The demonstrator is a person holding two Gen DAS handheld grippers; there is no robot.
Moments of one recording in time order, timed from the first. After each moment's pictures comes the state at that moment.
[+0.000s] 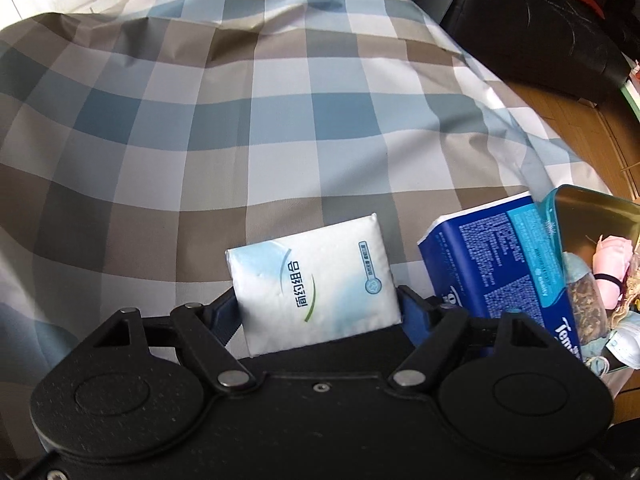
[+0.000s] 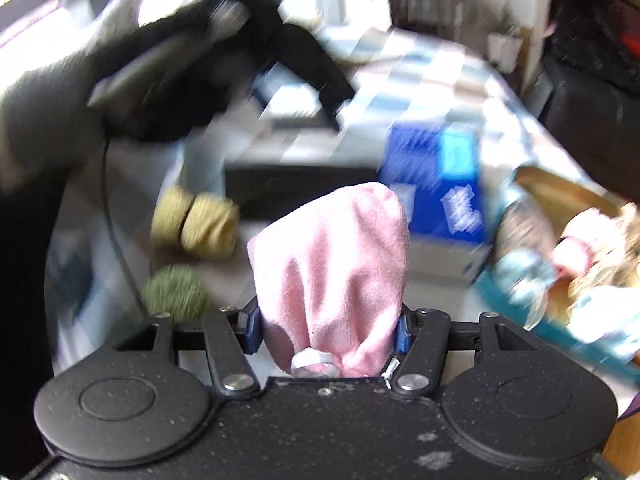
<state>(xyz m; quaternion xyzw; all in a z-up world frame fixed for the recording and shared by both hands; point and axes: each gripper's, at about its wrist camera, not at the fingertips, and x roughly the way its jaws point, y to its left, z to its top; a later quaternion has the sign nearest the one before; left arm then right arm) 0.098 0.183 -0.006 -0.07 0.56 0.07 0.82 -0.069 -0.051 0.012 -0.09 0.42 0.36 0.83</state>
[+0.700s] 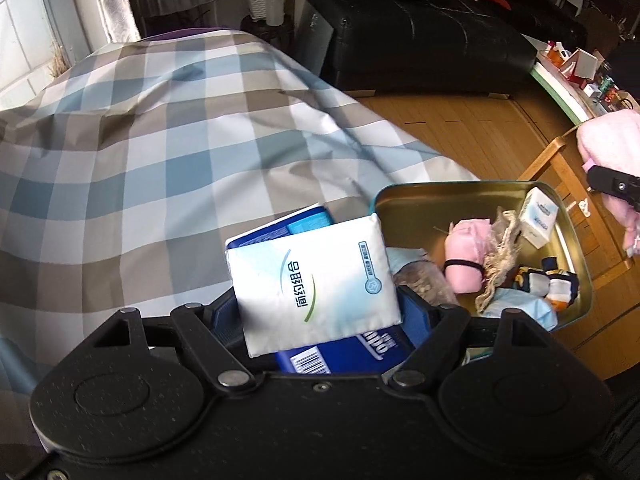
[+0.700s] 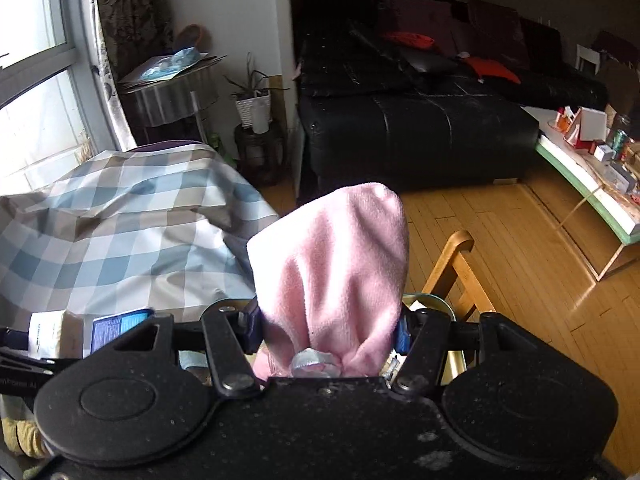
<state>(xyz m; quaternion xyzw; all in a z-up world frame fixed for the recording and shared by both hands) 0.088 0.057 0.050 -0.03 0.51 -0.04 0.86 0.102 -0.207 0.087 0.01 0.39 0.07 0.92</state>
